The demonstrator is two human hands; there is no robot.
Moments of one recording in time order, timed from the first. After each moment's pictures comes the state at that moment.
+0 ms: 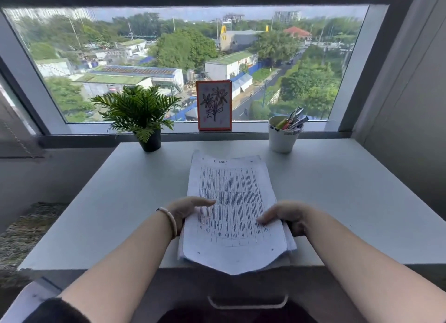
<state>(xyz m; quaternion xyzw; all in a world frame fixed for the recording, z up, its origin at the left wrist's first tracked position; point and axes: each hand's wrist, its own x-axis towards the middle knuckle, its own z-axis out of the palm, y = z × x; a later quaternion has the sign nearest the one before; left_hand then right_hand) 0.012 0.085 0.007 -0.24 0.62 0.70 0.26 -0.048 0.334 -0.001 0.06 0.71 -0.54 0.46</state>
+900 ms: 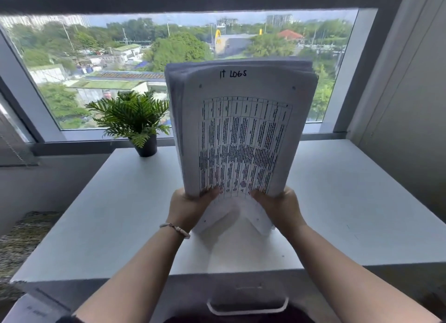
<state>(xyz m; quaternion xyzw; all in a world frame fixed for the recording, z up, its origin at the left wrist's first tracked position) 0.017 0.116 0.011 -0.17 0.75 0.62 -0.18 -0.023 0.311 0.006 -0.02 0.74 -0.67 -0.02</state>
